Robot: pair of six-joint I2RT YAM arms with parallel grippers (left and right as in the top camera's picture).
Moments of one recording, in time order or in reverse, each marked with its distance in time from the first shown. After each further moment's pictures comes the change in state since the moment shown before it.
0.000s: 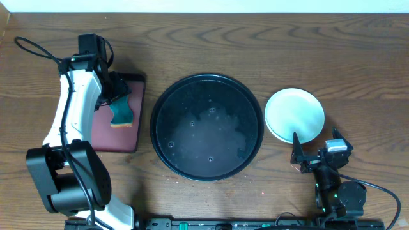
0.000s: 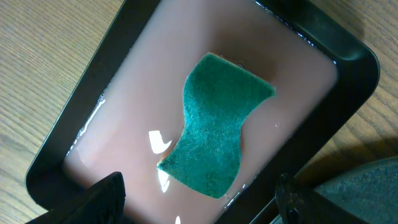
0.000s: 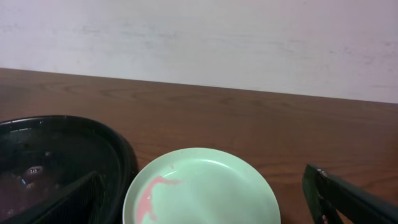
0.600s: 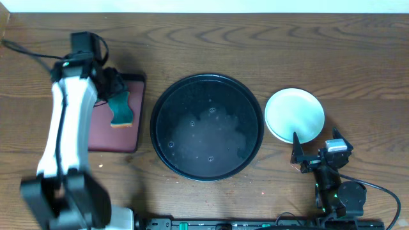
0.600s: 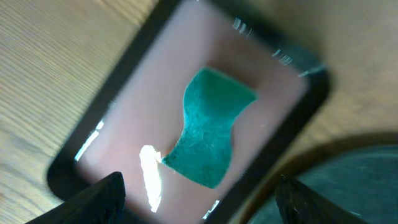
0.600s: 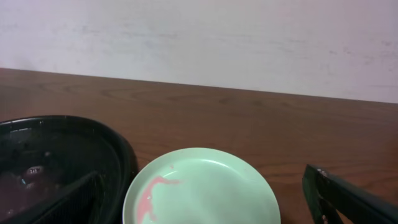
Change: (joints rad) left arm -0.001 -0.163 -0.004 0.000 0.000 0.000; right arm 0.000 0.000 0.000 0.000 0.000 0.000
